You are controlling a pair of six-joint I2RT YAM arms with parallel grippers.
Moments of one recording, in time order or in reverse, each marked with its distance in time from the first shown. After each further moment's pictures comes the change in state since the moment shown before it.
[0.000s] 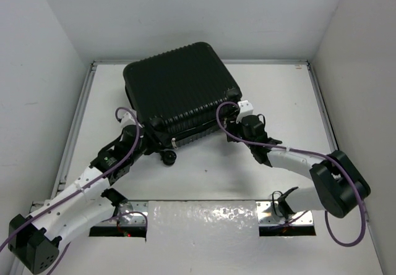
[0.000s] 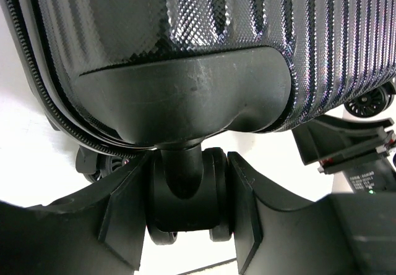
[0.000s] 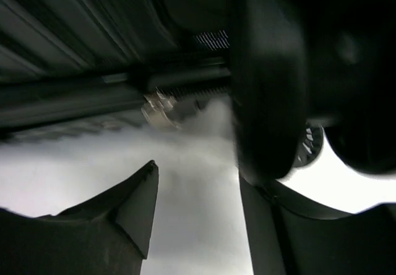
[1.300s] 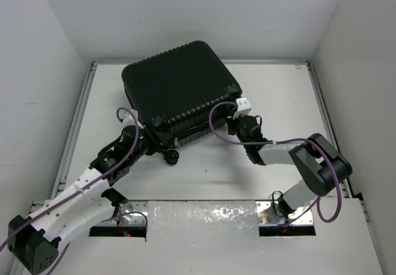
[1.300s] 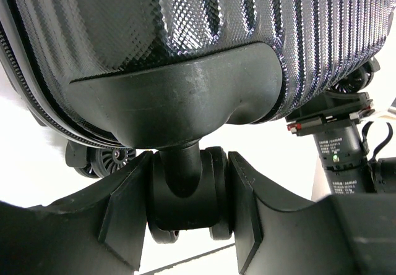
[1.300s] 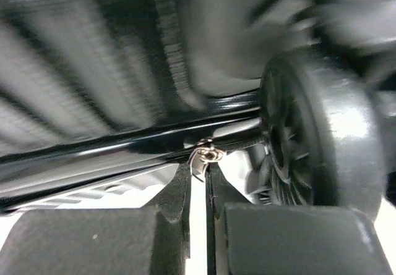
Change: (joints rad) left arm -0.007 -0.014 -0.002 0.021 0.032 -0.026; right arm 0.000 0.225 -0.019 0.466 0.082 -0.059
